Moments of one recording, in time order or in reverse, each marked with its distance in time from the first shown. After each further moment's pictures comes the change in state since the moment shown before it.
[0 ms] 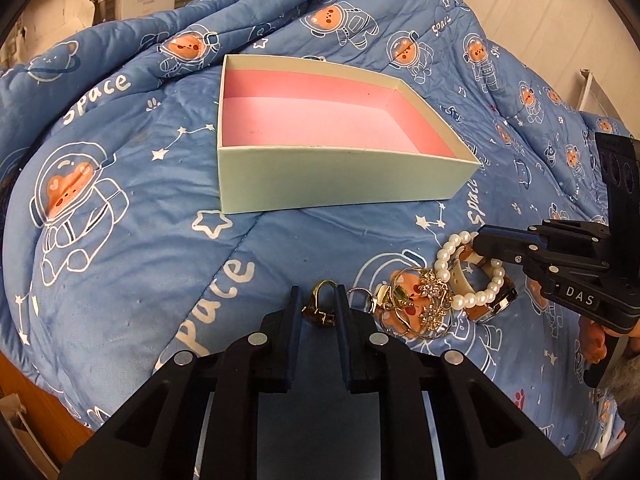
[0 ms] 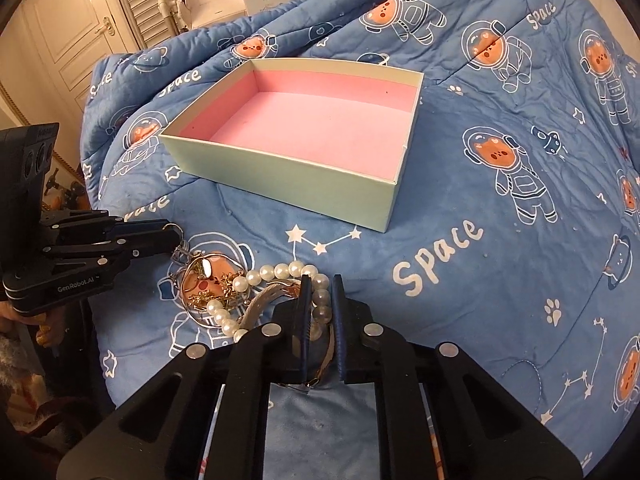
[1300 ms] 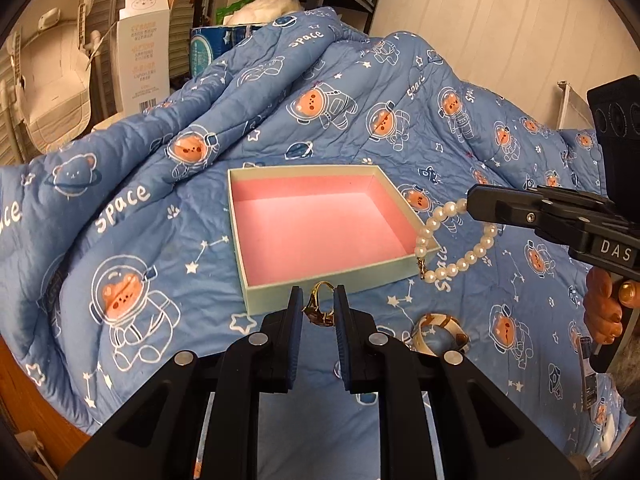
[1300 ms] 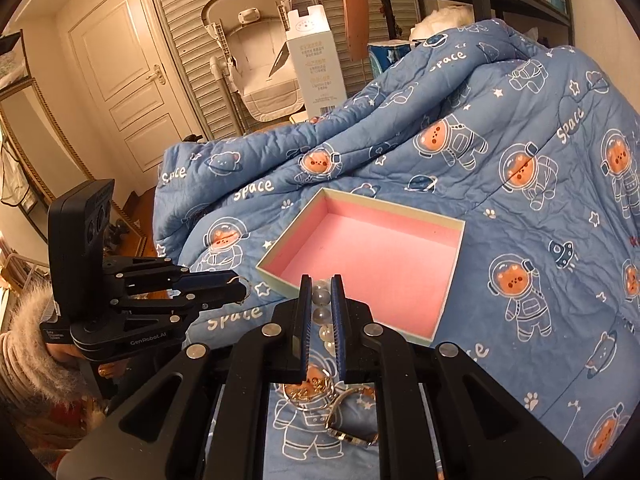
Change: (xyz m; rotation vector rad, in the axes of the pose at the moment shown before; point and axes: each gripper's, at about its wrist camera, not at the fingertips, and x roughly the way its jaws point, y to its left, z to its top) left arm -0.068 -0.012 0.056 0.086 -0.145 0.011; right arm -0.083 0.031 0.082 -0.042 -0.213 0.154
